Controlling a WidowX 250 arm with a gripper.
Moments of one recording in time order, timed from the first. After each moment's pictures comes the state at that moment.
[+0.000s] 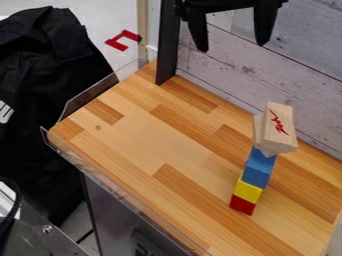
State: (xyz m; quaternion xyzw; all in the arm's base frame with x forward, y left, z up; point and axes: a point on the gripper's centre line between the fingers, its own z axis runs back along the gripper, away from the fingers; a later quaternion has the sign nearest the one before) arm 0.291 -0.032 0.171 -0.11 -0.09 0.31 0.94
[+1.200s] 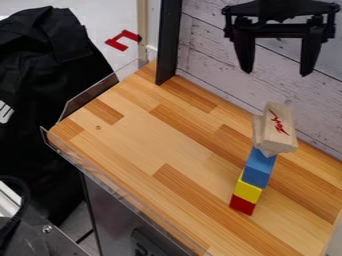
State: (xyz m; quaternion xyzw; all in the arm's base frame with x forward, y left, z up) arm 0.314 -0.083 0.148 -0.12 -0.07 0.15 0.98
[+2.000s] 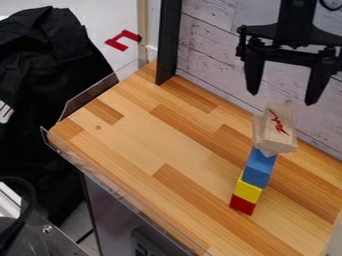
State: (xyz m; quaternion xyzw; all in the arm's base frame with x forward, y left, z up) arm 0.306 -0.099 0.125 -0.08 -0.01 0.13 0.99
